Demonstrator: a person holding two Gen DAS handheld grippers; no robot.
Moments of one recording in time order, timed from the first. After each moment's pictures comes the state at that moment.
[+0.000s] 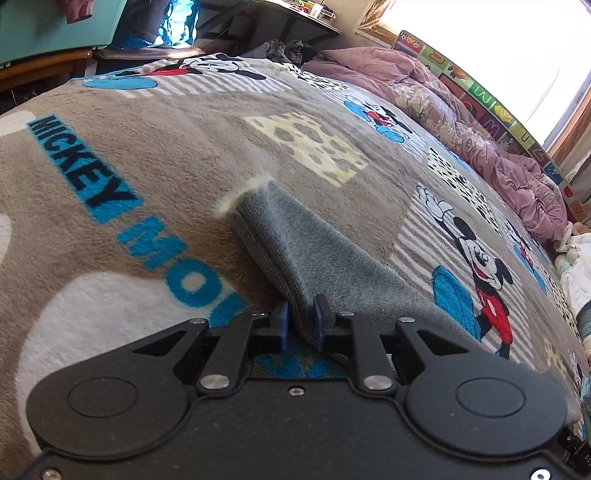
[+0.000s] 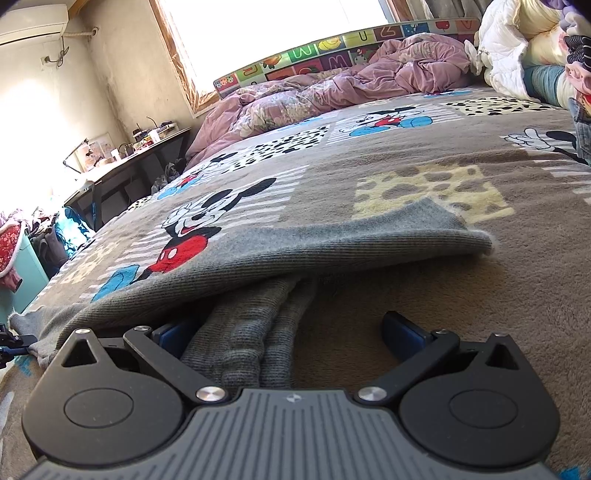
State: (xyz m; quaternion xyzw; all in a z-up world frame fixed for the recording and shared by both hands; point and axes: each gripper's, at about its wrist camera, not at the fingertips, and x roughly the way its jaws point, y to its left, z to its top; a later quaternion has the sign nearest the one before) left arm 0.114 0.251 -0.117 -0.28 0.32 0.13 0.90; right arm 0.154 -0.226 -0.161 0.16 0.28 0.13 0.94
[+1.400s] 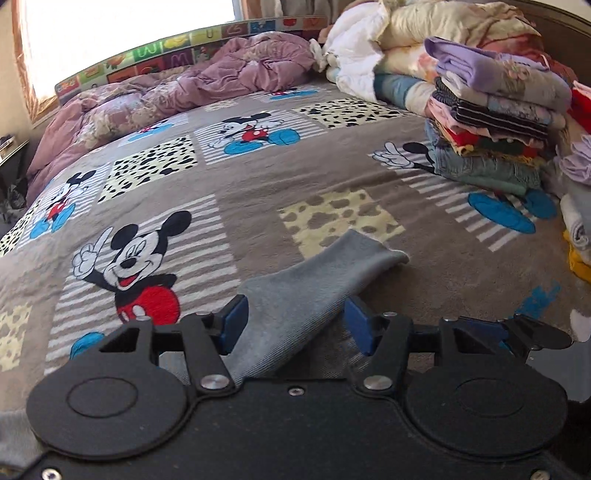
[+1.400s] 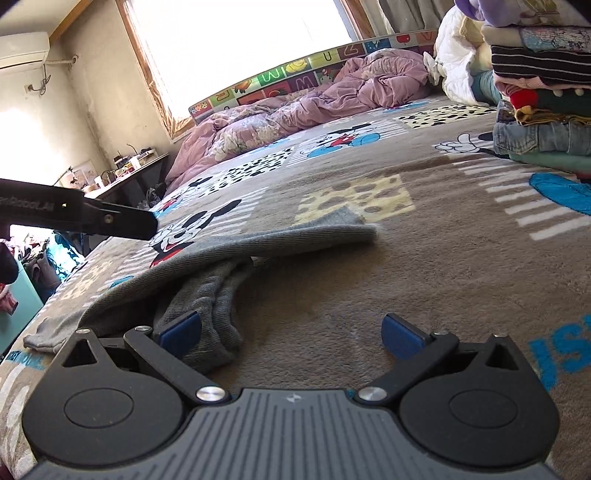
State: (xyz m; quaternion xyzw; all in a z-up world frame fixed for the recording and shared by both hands) left arm 0.163 -0.112 -0.038 0.16 0.34 -0.21 0.90; right arm 0.077 -0.282 -0.151 0.19 0.26 0.09 0.94
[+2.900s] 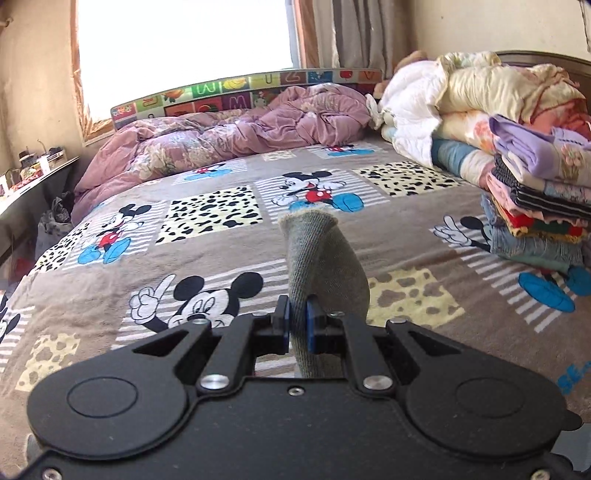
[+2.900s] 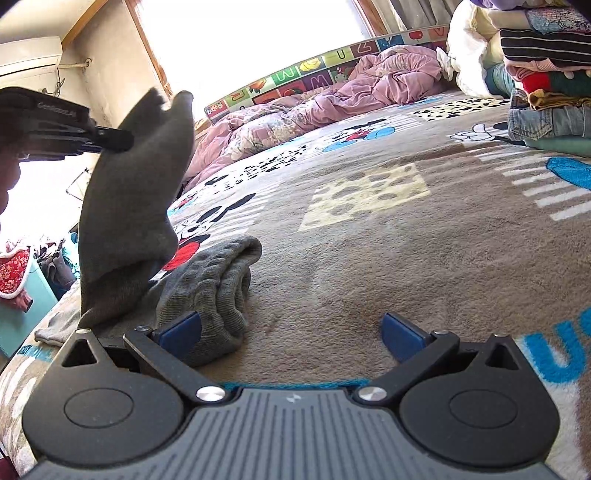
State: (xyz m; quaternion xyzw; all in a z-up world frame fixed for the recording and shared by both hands) left arm 0.182 -0.032 0.022 0.07 0.25 -0.12 0.96; right arm 0.082 -0.279 -0.165 0.19 0.25 0.12 0.94
